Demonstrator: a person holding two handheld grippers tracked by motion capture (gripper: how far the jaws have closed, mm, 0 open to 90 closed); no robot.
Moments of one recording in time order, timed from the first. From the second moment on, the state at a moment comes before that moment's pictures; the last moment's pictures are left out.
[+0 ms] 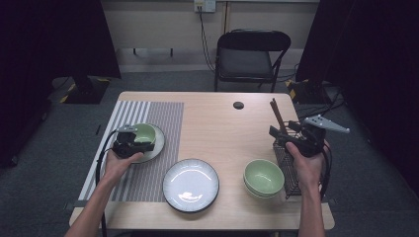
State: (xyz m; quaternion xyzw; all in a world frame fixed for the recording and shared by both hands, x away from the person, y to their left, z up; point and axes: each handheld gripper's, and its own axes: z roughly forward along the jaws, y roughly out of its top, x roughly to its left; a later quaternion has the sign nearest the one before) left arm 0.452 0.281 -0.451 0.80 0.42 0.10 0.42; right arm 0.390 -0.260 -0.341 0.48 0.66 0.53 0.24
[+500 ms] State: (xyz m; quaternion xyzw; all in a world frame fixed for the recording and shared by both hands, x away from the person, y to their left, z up) left arm 0.451 0.289 -0.452 0.79 0.42 0.08 0.44; right arm 0.389 -0.261 -0.340 0.47 0.66 0.53 0.24
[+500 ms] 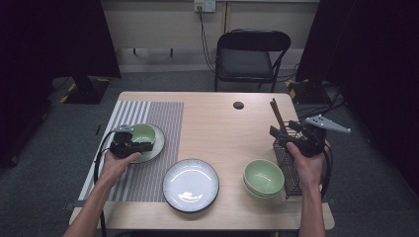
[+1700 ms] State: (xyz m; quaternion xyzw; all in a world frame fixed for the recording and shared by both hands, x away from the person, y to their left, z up) left arm 0.453 0.291 -0.454 0.78 0.42 0.07 0.45; right arm 0.388 -0.264 -0.338 0.47 0.66 0.53 0.25
